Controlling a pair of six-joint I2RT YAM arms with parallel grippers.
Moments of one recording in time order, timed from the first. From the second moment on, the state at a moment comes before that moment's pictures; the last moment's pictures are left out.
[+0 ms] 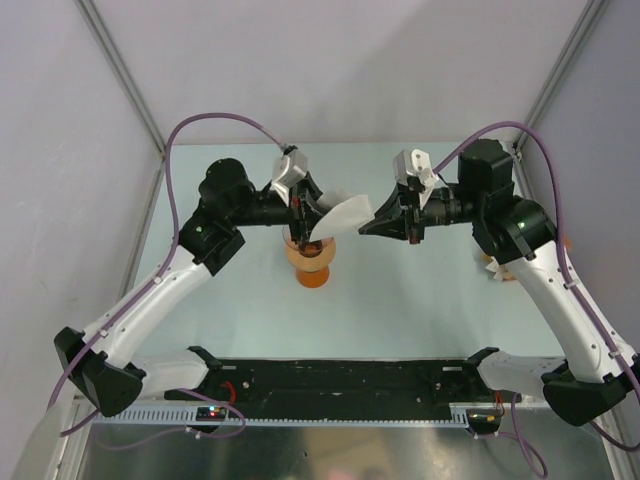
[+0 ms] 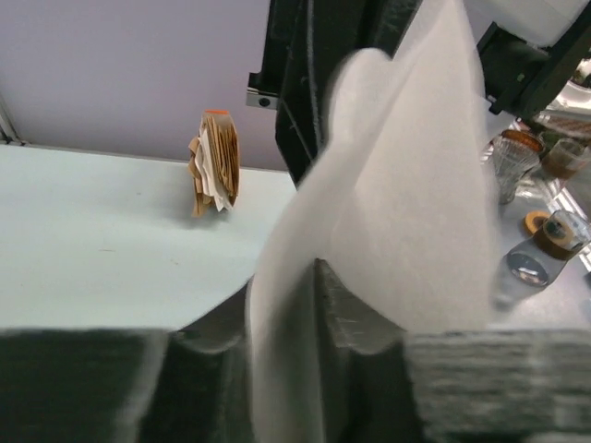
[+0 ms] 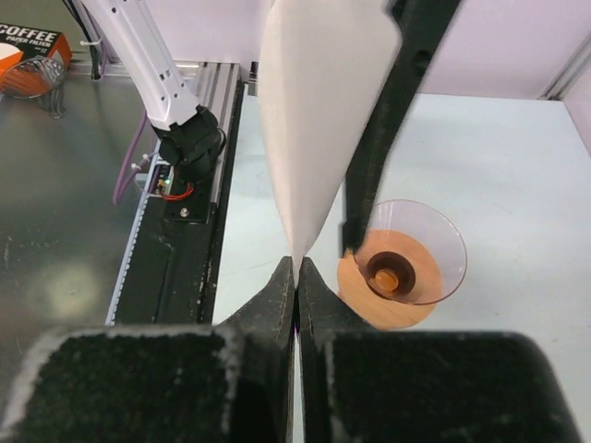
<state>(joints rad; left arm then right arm) -0.64 1.20 1.24 0.03 0.92 -0.20 0.53 1.18 1.52 -0.64 -1.03 -0.35</state>
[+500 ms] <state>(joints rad) -0.63 1.17 1.24 -0.14 0.92 0.04 0.56 1.19 1.60 -0.71 -0.96 -0.38</state>
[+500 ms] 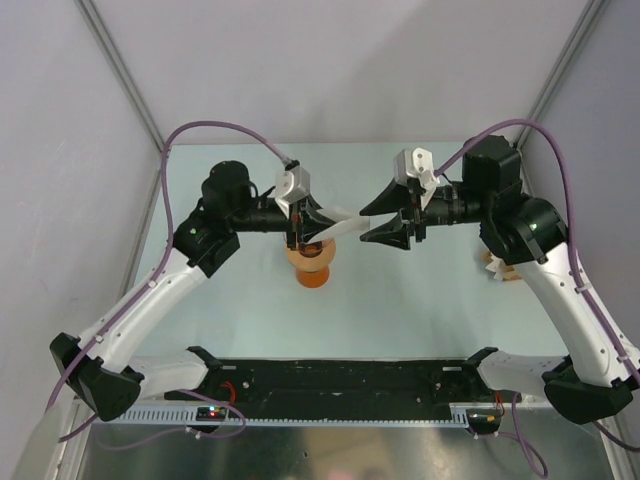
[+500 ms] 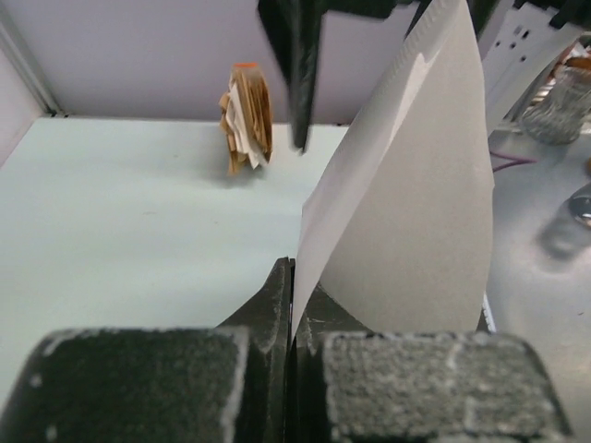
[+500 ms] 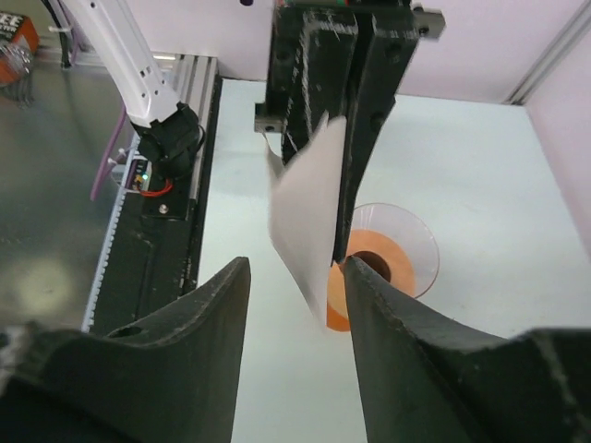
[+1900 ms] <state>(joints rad) -0.47 1.32 1.37 -0.33 0.88 -0.51 0.69 1.16 1.52 -0.59 -0.54 -0.58</state>
